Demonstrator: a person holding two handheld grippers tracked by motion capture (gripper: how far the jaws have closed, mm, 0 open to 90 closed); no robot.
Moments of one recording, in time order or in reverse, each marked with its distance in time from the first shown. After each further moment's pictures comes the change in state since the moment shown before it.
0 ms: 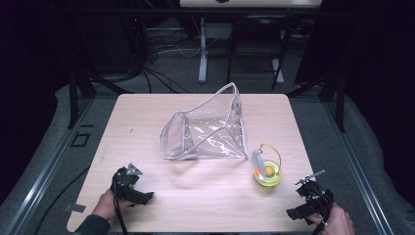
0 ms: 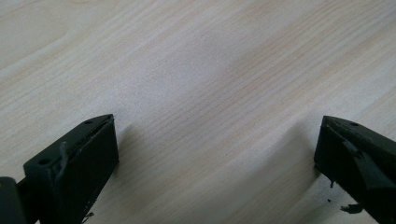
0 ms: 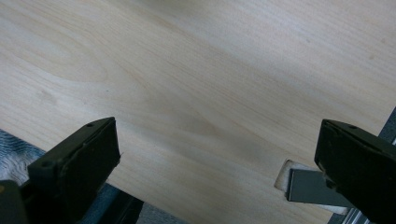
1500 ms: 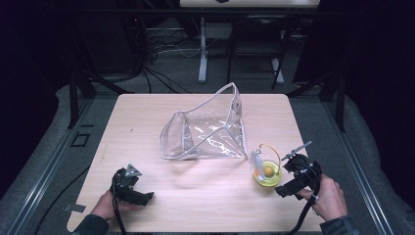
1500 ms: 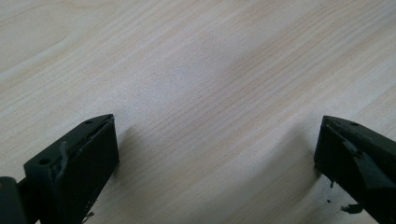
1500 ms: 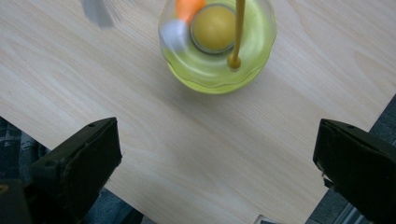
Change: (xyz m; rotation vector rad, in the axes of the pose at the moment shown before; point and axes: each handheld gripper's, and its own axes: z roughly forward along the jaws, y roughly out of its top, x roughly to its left) left arm 0.000 -0.005 0.000 -0.038 -0.003 0.005; right arm 0.024 0.072 -0.056 -0.051 -0.001 -0.150
